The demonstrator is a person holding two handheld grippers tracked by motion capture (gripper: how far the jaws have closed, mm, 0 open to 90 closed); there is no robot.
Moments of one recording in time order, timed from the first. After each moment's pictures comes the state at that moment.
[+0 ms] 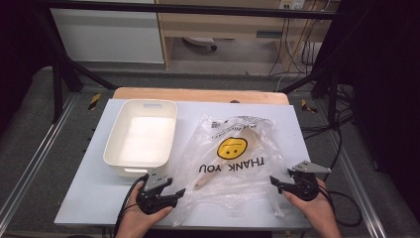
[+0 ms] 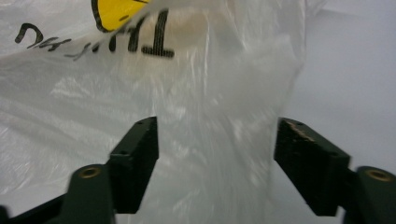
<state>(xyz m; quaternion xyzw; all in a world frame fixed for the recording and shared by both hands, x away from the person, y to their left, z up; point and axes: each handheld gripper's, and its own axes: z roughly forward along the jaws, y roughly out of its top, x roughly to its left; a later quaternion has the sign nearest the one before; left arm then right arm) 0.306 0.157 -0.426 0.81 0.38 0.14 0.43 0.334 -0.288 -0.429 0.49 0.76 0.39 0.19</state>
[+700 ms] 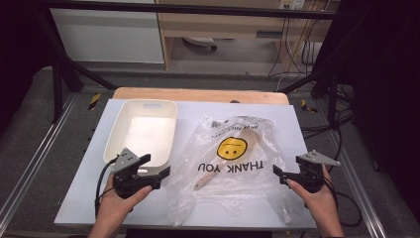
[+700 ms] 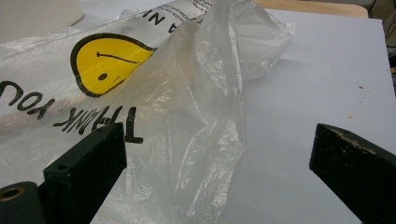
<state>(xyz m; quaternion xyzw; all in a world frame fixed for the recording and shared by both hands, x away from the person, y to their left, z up) 0.323 0.208 -0.364 0.73 0.42 0.19 0.51 0.348 -0.294 -0.404 0.51 0.71 0.42 0.24</state>
